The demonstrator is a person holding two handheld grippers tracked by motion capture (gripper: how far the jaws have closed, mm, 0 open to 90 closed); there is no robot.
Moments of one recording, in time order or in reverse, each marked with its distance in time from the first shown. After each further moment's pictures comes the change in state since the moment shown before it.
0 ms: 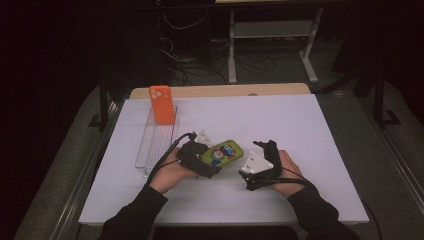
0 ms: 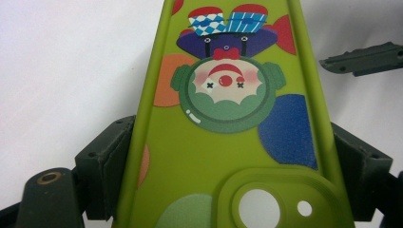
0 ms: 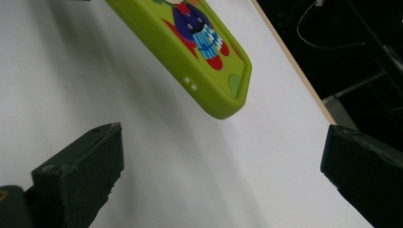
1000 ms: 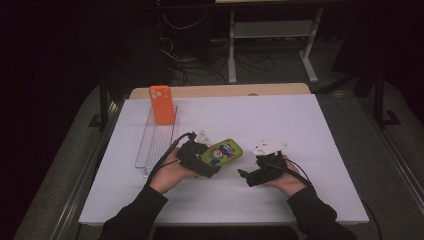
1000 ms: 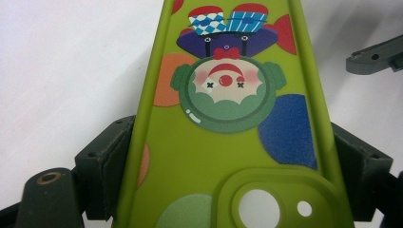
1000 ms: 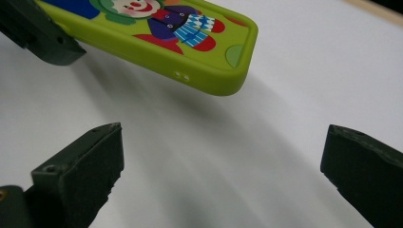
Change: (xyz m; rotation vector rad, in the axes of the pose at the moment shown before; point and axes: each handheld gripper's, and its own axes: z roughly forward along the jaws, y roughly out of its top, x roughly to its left) left arm 0.001 0.000 -0.002 0.020 0.018 0.015; right arm -0.020 -0.013 0.005 0.011 0.237 0.494
